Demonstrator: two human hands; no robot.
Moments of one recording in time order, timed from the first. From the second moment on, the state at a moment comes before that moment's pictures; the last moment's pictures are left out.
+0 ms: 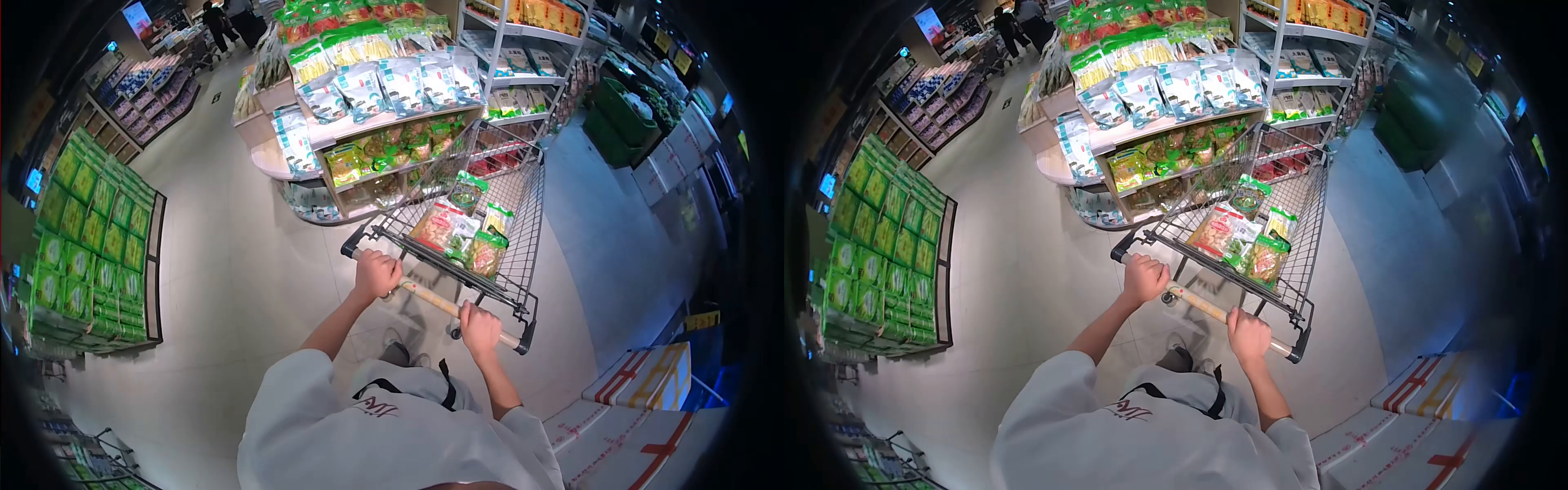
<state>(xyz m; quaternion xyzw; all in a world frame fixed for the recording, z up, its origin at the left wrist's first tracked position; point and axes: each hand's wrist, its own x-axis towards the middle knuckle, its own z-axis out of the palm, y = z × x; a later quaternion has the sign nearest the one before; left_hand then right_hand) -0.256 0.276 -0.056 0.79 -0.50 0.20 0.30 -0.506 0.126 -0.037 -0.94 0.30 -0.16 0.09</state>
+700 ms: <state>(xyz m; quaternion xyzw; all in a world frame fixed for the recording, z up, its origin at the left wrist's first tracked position) -0.335 0.413 -0.045 0.83 -0.43 0.23 0.27 -0.535 0.202 -0.026 -0.96 0.21 -0.17 0.09</state>
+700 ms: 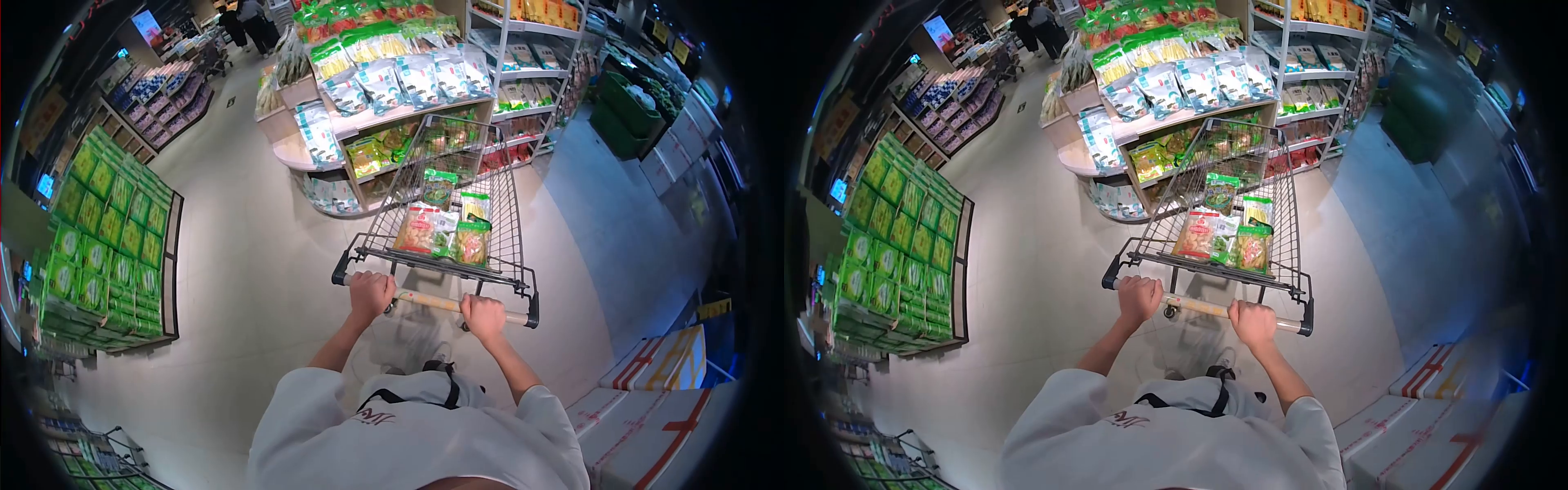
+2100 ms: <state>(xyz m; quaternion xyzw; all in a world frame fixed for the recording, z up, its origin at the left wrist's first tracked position) -0.377 0.722 -0.014 0.96 -0.23 -0.13 0.10 -0.505 0.437 -0.024 -0.98 -0.03 -0.14 0.14</state>
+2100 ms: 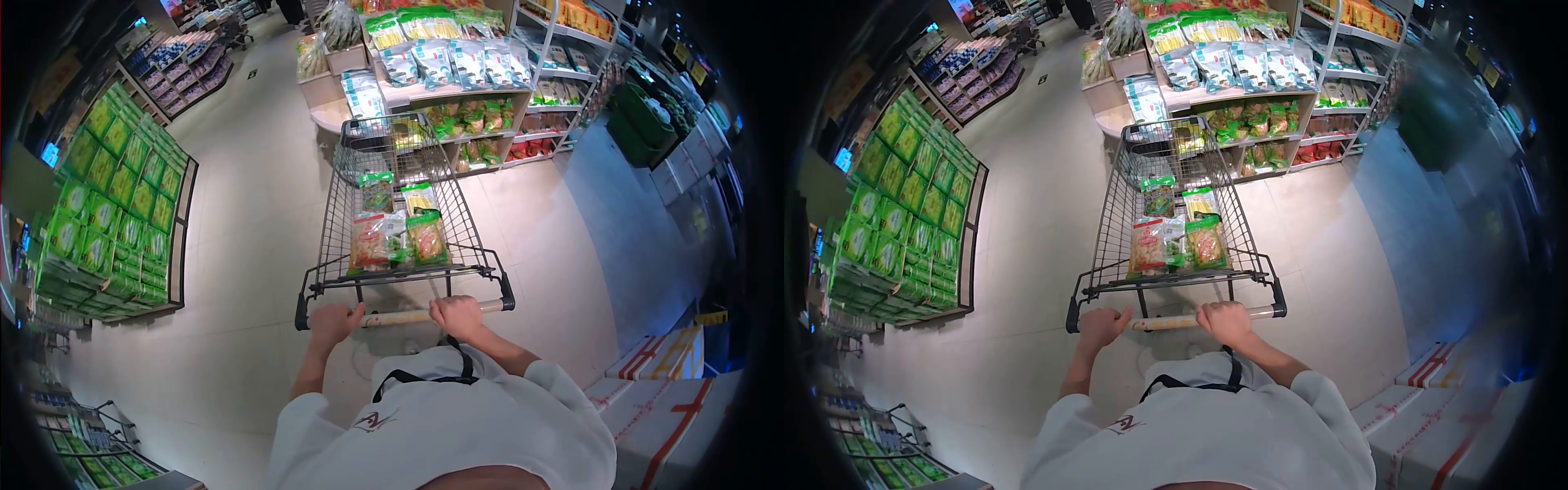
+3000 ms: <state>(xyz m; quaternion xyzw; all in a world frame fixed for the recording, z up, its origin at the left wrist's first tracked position) -0.359 0.722 -0.046 0.91 -0.13 0.33 0.23 -0.379 0.376 -0.018 -0.99 -0.05 -0.10 0.09</state>
